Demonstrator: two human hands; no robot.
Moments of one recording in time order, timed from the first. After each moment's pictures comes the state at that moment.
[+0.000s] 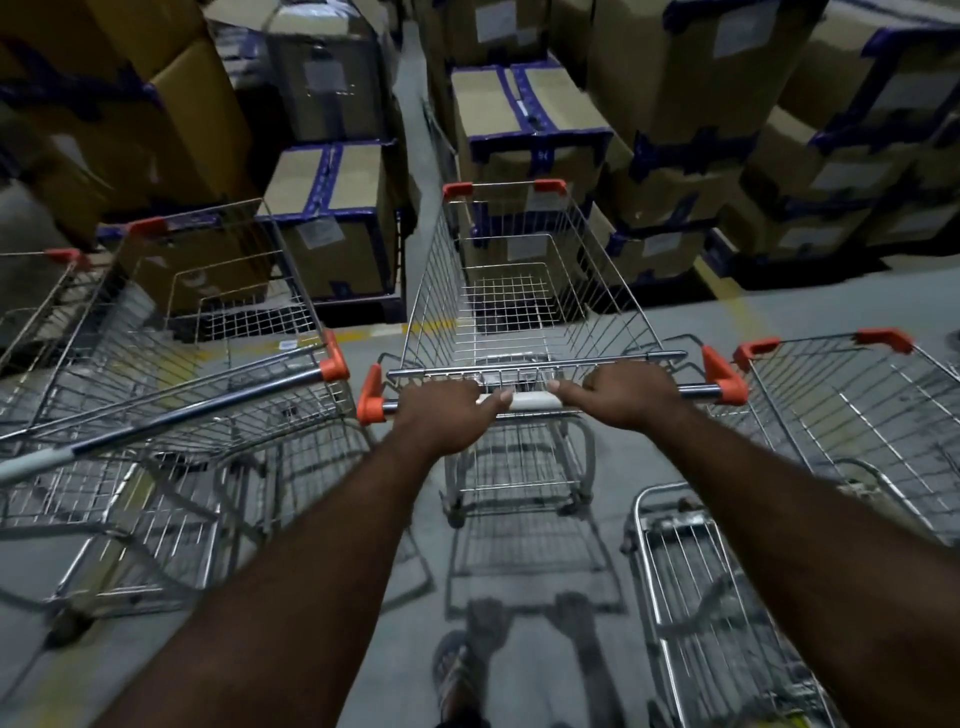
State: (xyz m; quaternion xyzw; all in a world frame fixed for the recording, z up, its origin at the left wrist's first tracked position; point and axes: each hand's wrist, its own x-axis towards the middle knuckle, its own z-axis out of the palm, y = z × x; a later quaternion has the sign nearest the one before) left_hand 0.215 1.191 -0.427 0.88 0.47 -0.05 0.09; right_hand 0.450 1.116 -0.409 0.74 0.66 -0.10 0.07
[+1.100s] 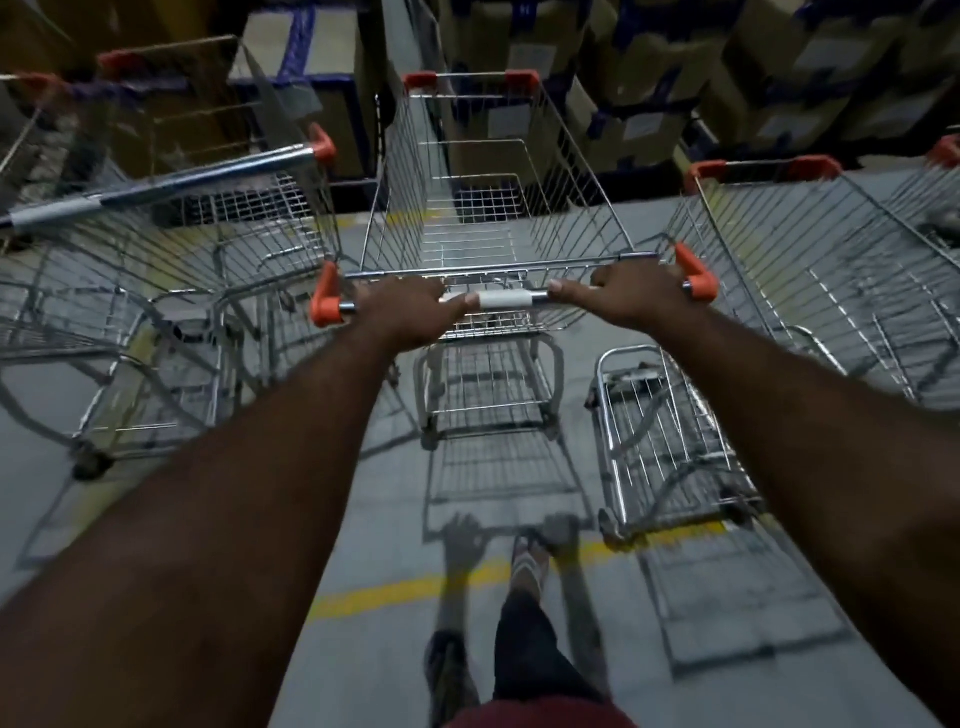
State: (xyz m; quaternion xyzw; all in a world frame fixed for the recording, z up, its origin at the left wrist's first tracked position) left_hand 0.128 0.998 -0.436 0.85 0.49 -0.05 0.16; right_hand 0.390 0.895 -0.410 0.79 0.59 -0.12 0.05
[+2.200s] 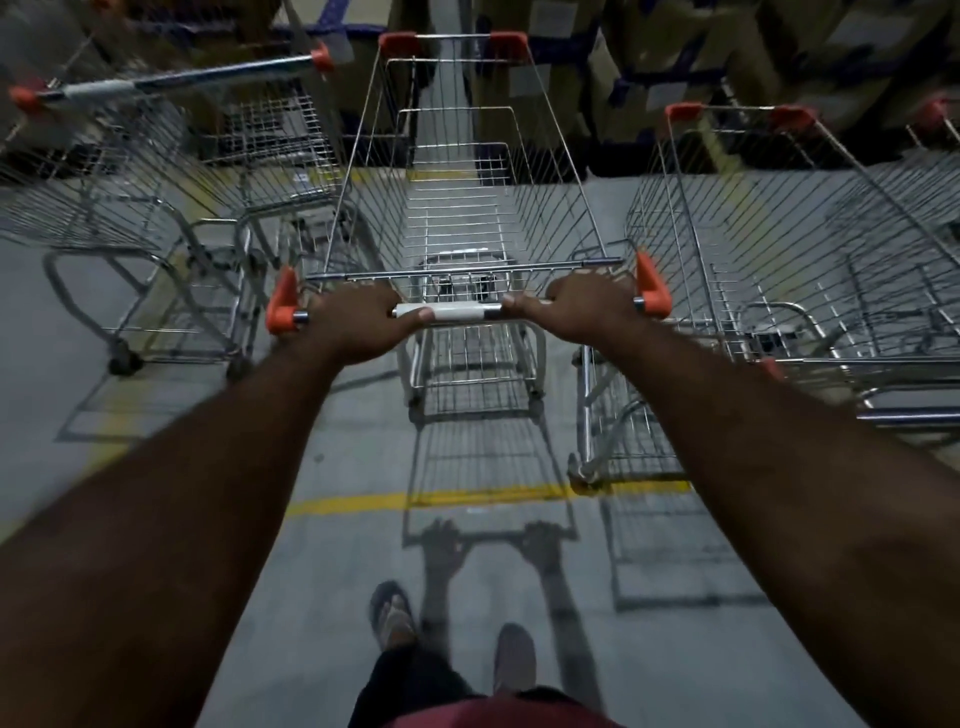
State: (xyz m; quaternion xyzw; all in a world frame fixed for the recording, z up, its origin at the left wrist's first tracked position) left_hand 0.095 0.786 -0.455 0.84 0.53 -0.03 0.14; right_hand 0.373 0.713 -0.428 0.74 0.65 -0.14 0.06
